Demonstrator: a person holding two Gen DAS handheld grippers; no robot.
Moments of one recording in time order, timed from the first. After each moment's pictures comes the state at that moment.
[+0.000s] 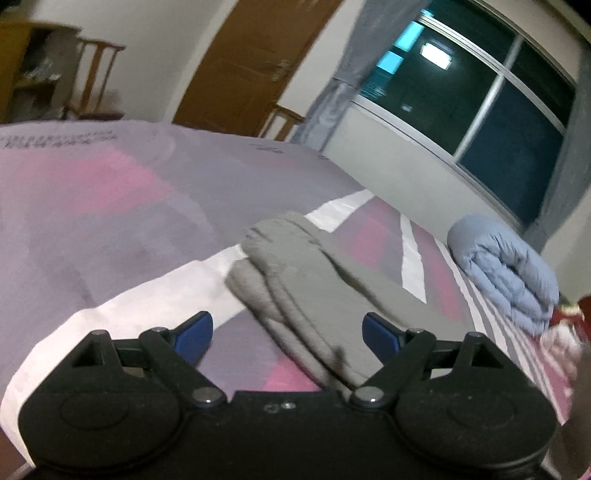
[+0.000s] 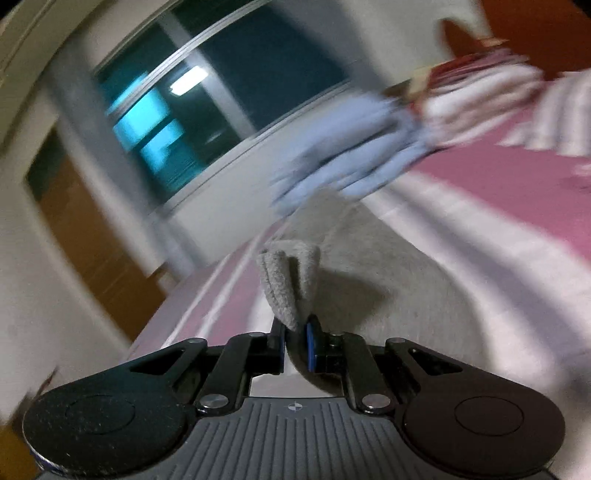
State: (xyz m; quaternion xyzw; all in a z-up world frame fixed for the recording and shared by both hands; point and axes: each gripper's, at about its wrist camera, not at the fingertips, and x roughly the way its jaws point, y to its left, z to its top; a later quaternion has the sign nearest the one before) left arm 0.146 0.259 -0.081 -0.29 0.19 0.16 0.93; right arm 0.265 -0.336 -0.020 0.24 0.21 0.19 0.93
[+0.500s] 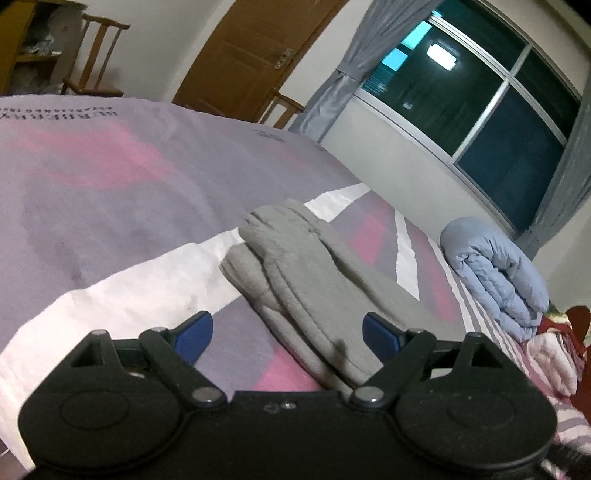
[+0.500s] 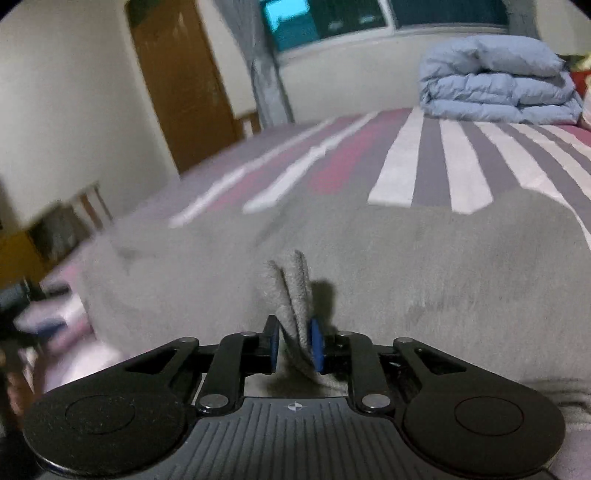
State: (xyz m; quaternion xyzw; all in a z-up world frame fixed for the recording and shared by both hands) left arm 0.146 0.261 -0.088 -0.31 0.19 0.14 0.92; right arm 0.248 -0.210 -0.087 0.10 0.28 0.30 0.91
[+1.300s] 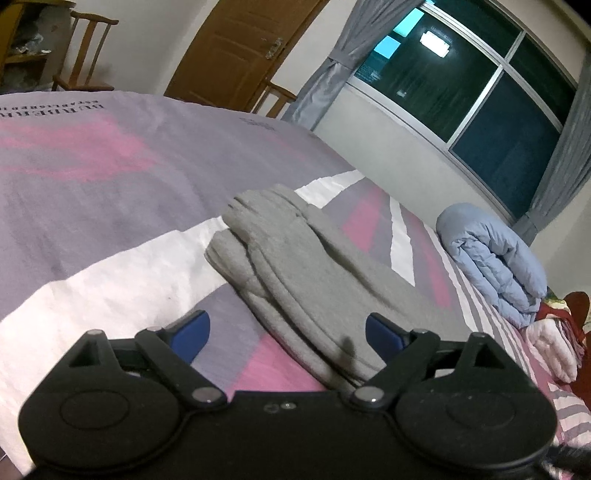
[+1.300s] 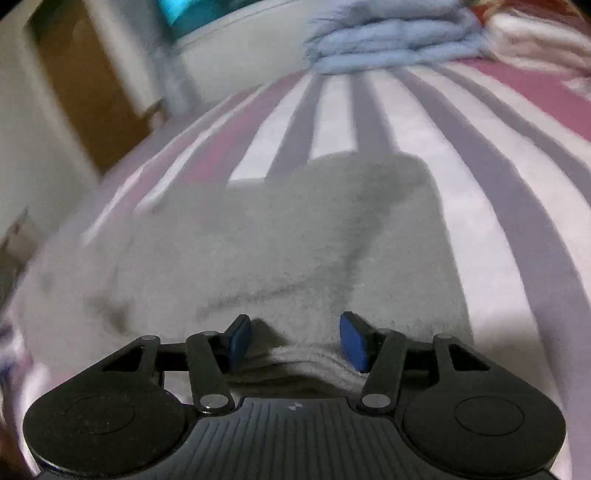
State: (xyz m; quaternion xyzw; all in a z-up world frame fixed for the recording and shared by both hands) left arm 0.157 0.253 -0.090 -0.30 0.21 0.13 0.92; right arm 0.274 -0.285 -0.086 0.09 0.35 0.19 0.91
